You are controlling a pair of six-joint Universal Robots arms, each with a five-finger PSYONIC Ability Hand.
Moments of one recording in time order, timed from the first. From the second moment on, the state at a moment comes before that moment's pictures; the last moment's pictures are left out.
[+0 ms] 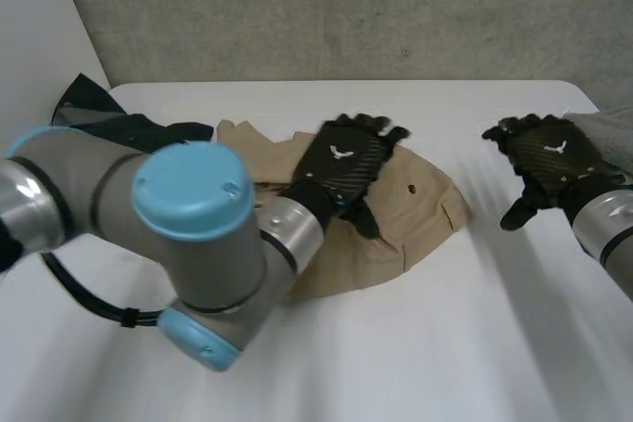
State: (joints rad) left arm 3.94 -2.13 -1.30 3.39 -1.49 3.27; right arm 1.67 -1.37 1.79 -0.27 1.23 2.77; left_hand 0.18 0.20 0.21 0.20 0.04; right_hand 0.20 0.22 0.21 0.23 0.06
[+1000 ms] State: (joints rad) left arm 4.34 -2.42 -1.06 3.39 -1.39 3.58; right arm 2.02 -0.97 1.53 -0.24 1.39 2.96; left_hand 1.14 1.19 1.19 1.20 0.98; right_hand 0.97 1.15 1.14 1.14 0.93
